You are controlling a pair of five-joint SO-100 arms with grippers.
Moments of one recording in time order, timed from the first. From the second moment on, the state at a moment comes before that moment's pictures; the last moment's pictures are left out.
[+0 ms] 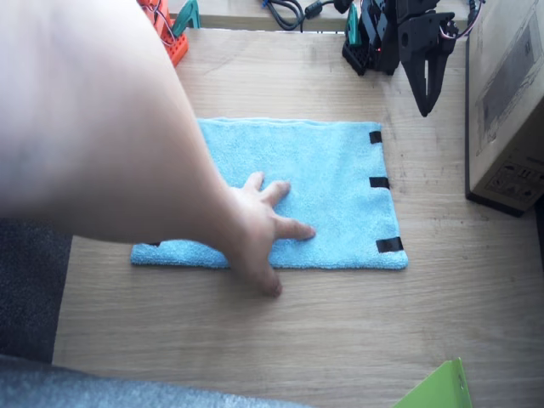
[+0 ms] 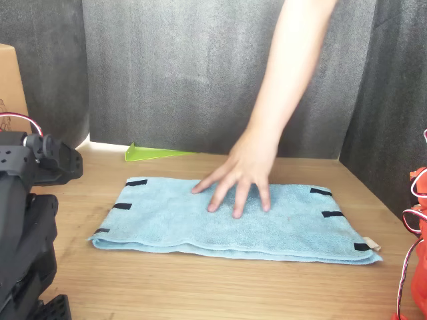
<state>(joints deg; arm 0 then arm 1) 92.6 181.8 160.3 70.9 85.2 74.3 180.5 158.4 79.8 83.7</state>
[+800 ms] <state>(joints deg) 92.6 181.8 160.3 70.9 85.3 74.3 180.5 158.4 79.8 83.6</state>
